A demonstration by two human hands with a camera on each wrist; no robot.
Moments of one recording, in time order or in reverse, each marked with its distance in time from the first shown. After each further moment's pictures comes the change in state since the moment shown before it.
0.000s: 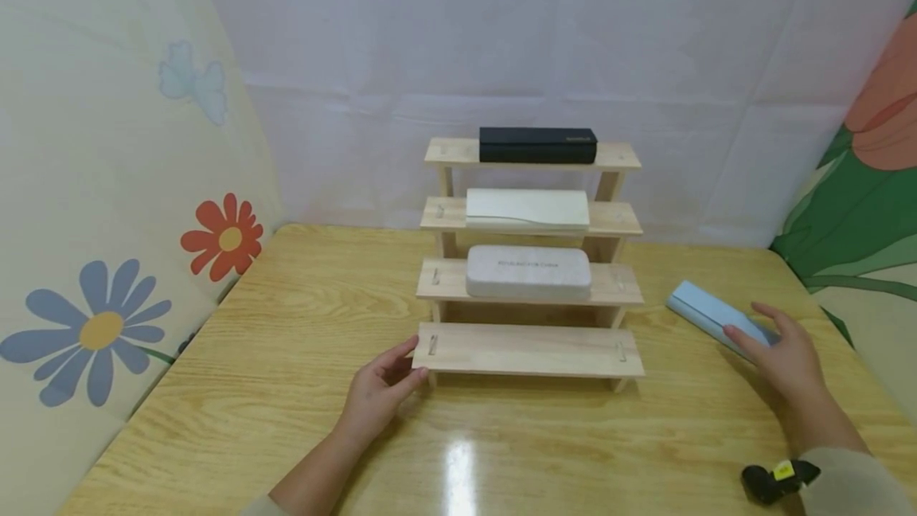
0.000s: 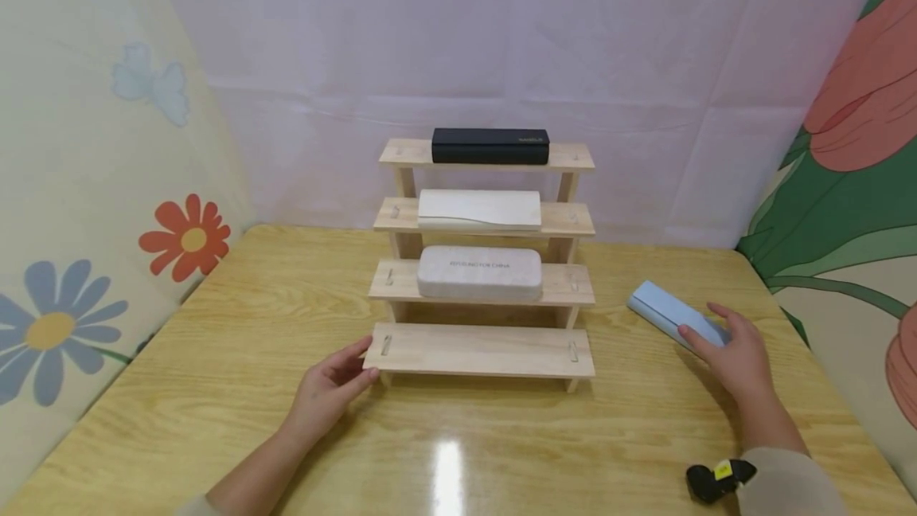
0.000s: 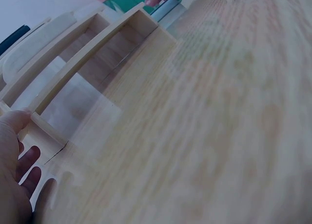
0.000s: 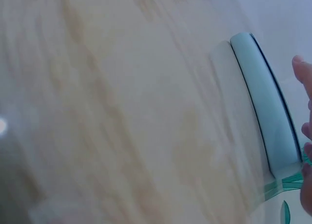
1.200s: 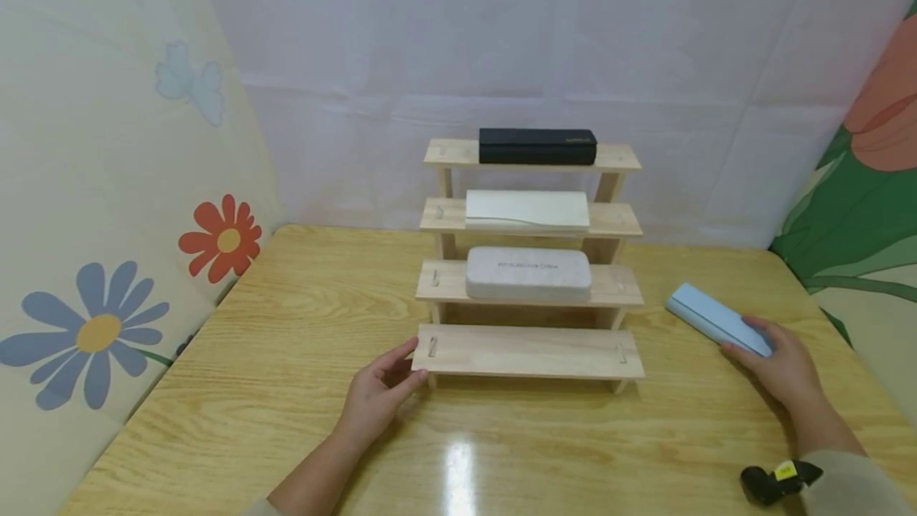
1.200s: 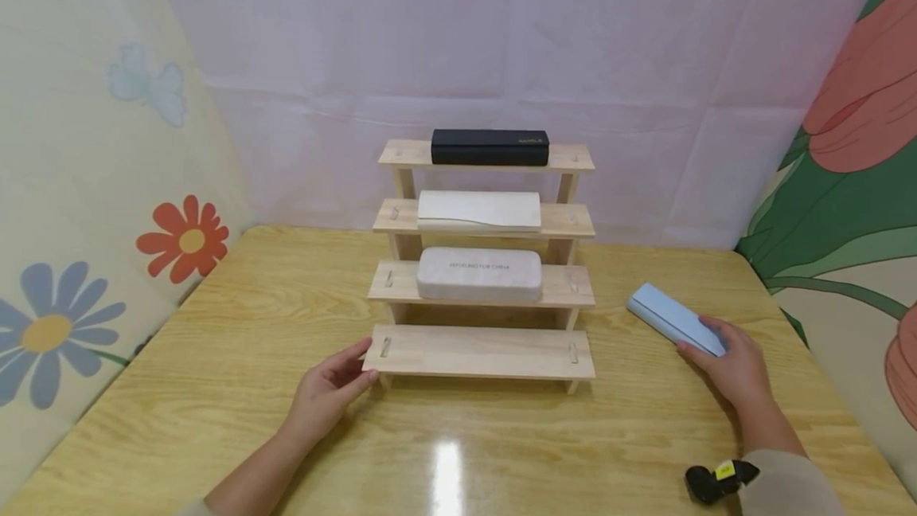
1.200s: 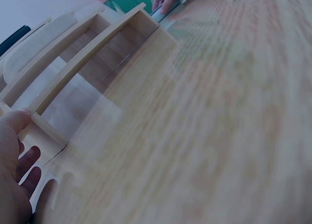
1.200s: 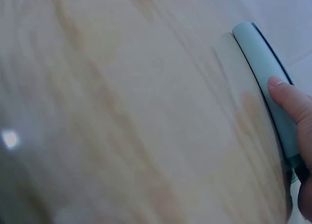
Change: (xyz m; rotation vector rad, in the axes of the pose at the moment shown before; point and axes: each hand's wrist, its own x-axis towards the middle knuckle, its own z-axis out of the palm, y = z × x) left_hand 0.001 -0.003 0.000 0.018 0.003 0.001; right_hand -0.001 0.016 0.009 -0.088 0.012 -0.072
